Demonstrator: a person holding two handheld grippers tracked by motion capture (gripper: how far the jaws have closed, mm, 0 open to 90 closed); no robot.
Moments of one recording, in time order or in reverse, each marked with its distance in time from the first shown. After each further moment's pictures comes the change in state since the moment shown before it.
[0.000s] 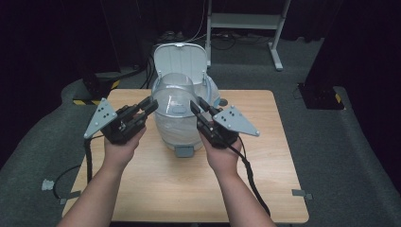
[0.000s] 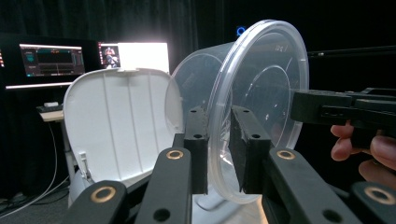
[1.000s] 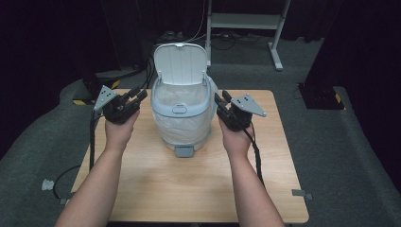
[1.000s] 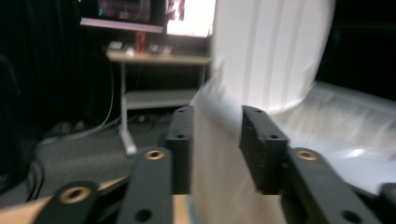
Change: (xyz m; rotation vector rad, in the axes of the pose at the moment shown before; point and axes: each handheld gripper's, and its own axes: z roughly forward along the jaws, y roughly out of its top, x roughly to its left) left arm 0.093 -0.083 0.031 0.150 0.232 -0.185; right arm -0.084 -0.061 0.030 0.165 -0.216 0.055
